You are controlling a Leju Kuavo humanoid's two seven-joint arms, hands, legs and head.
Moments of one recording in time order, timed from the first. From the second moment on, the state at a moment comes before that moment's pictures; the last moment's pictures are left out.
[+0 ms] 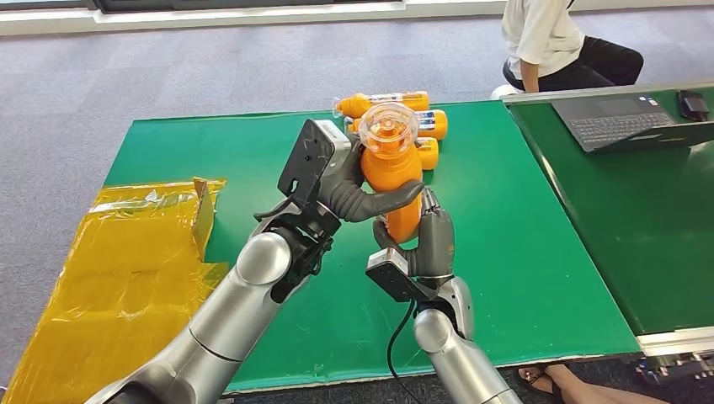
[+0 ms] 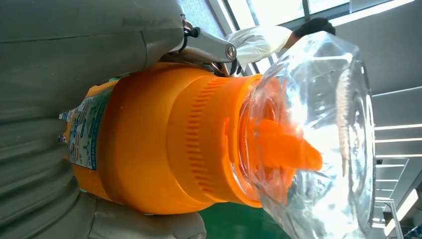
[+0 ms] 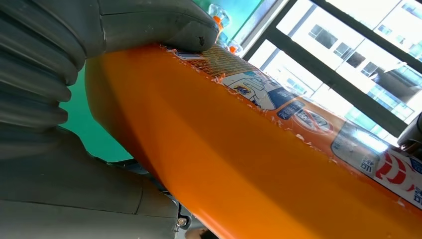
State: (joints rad) left arm -0.69 -0.29 -0.65 -1.11 0.25 -0.15 -0.02; right arm -0.27 0.14 0.31 -1.21 0.59 -0.51 -0.44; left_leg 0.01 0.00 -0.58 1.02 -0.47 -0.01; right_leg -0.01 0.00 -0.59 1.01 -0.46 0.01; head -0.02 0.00
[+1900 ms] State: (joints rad) left arm -0.67 -0.29 -0.65 -1.13 0.19 -0.12 -0.04; right arm -0.16 0.15 0.24 -1.42 0.64 -0.49 -0.36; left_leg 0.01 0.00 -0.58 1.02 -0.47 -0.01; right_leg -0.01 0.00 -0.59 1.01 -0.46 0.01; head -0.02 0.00
